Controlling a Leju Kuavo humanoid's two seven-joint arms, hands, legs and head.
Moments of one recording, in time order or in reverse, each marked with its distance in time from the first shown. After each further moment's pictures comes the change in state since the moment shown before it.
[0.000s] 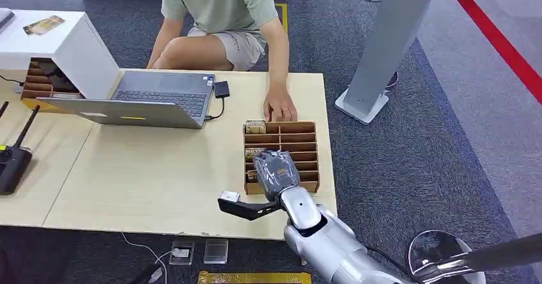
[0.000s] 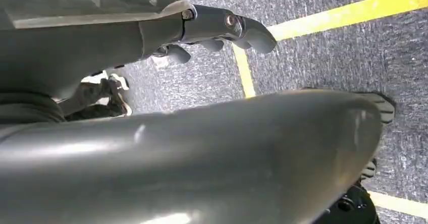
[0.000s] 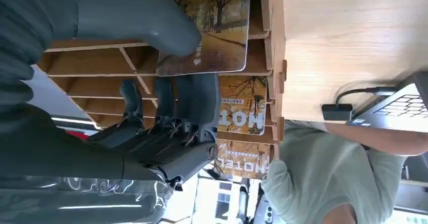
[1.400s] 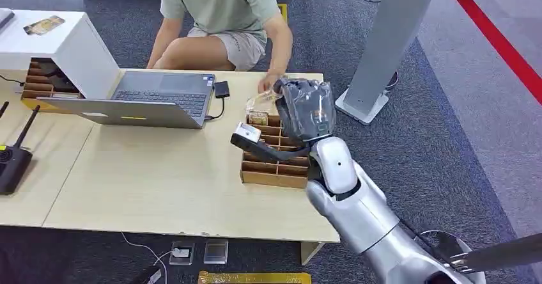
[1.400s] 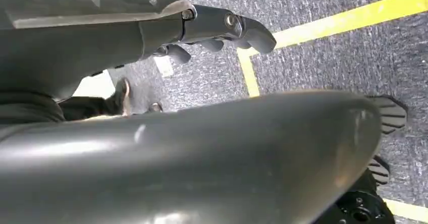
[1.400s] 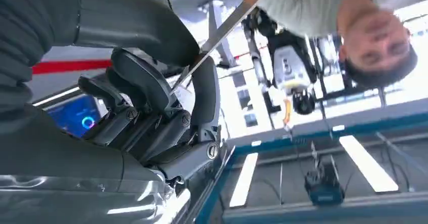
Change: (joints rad) left arm 0.005 0.010 0.000 0.000 -0.052 -0.013 -0.003; right arm -0.095 -0.128 -0.225 -0.488 0.095 -0.106 0.024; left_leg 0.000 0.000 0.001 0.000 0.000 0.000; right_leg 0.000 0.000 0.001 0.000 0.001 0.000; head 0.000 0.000
